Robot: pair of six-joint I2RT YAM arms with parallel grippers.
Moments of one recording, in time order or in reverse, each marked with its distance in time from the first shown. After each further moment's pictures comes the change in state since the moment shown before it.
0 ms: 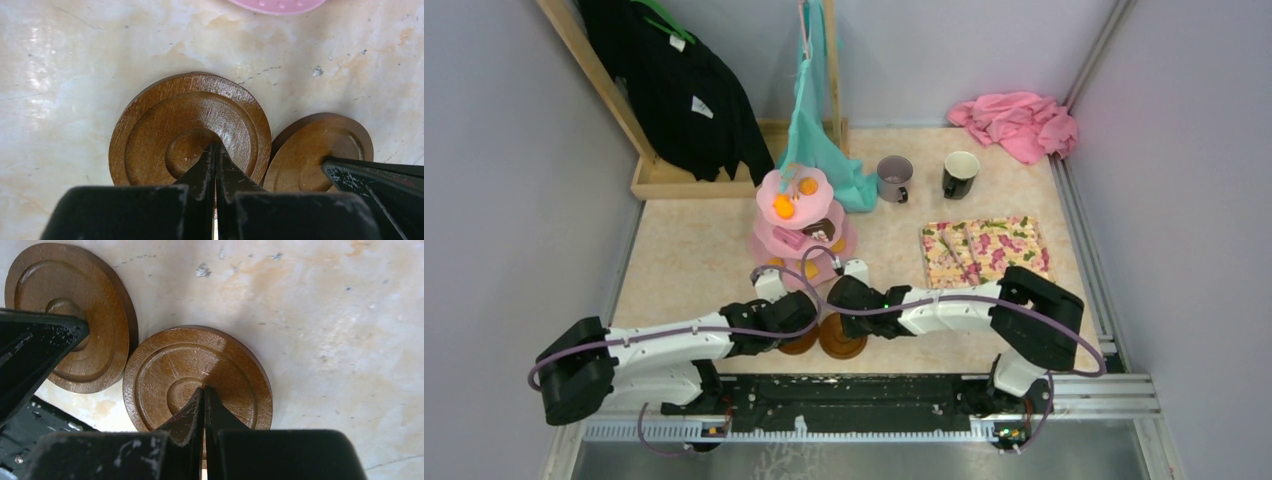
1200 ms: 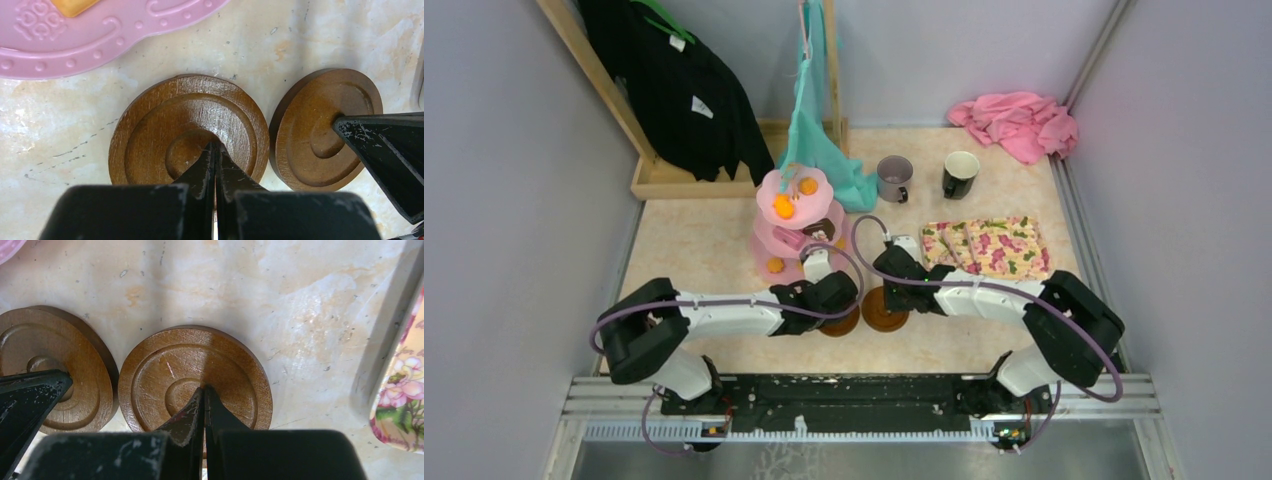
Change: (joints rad) left arm -0.017 0.394 0.247 0.266 0.029 0.159; right arm -0.310 -0.164 -0.128 -0.081 -0.004 -0.107
